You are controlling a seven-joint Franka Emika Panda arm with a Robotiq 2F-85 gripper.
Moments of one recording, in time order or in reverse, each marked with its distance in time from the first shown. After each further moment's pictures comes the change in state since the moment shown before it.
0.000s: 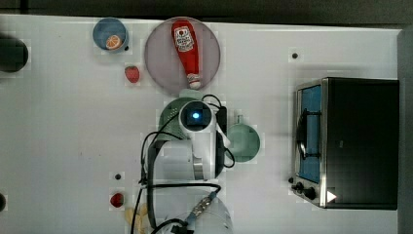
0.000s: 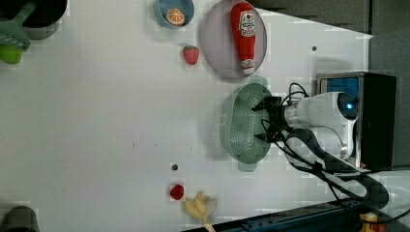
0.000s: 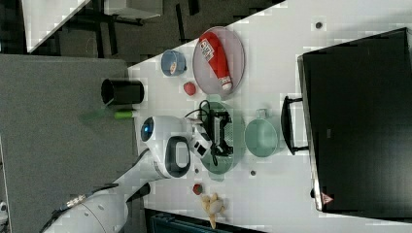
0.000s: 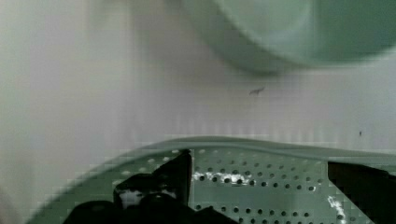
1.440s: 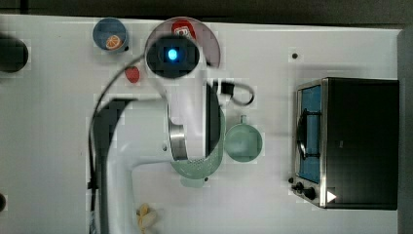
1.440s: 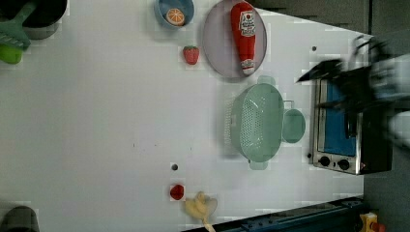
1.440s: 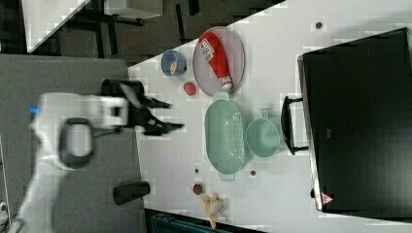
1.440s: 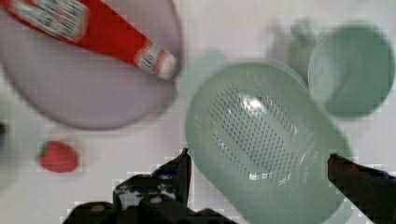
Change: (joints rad) arm 0.012 -0.292 0.035 0.433 0.011 -0.645 -0.755
